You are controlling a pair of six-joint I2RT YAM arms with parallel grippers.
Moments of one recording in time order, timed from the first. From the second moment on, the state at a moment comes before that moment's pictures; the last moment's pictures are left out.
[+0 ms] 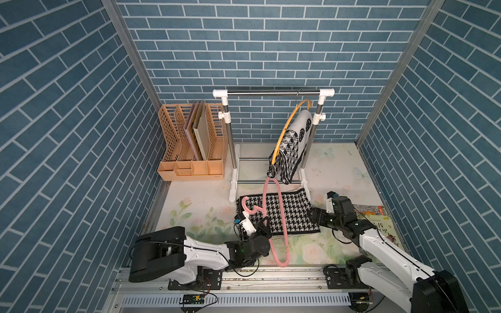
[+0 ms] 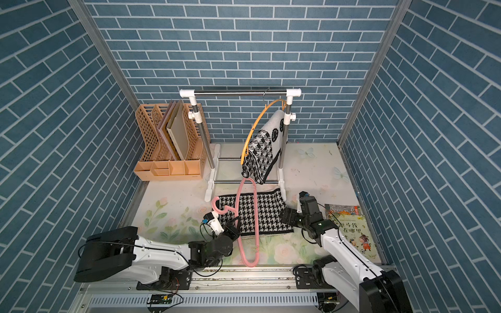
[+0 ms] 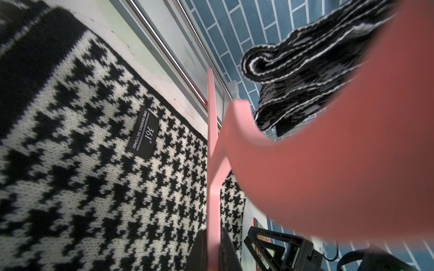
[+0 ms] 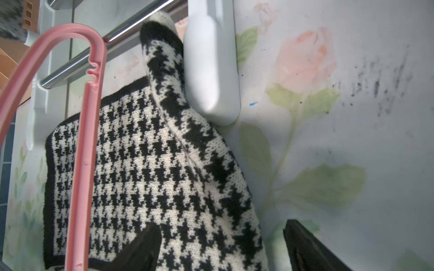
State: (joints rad) left arm -1.36 1.44 0.38 0.59 -0.87 -1.51; right arm 0.37 0.96 0.39 -0.28 -0.21 0.52
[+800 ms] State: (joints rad) left arm -1.38 1.66 0.55 0.51 -0.89 -1.69; right arm 0.32 1.17 0.39 -0.19 -0.33 0.40
